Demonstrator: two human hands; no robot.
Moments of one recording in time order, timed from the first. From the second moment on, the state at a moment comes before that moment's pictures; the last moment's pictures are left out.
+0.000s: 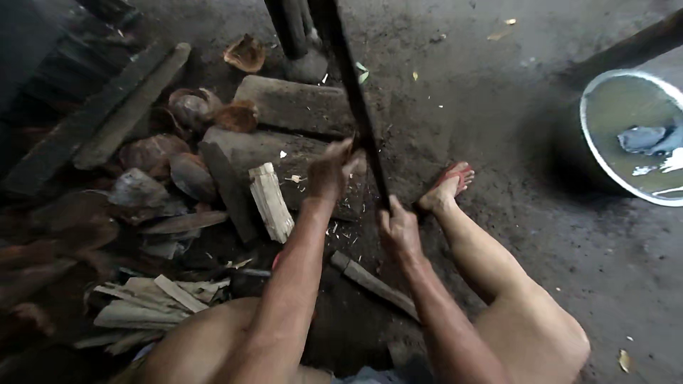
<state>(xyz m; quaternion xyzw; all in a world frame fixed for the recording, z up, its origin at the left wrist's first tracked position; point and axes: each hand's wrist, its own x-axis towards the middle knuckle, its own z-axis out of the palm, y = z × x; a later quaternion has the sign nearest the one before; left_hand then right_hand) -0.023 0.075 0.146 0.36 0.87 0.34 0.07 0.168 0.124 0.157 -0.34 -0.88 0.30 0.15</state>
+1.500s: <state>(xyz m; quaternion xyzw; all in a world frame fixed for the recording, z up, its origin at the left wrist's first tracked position) -0.027 0.039 0.020 -0.11 0.70 0.68 0.18 0.188 0.102 0.010 -0.49 -0.75 0.36 -0.26</state>
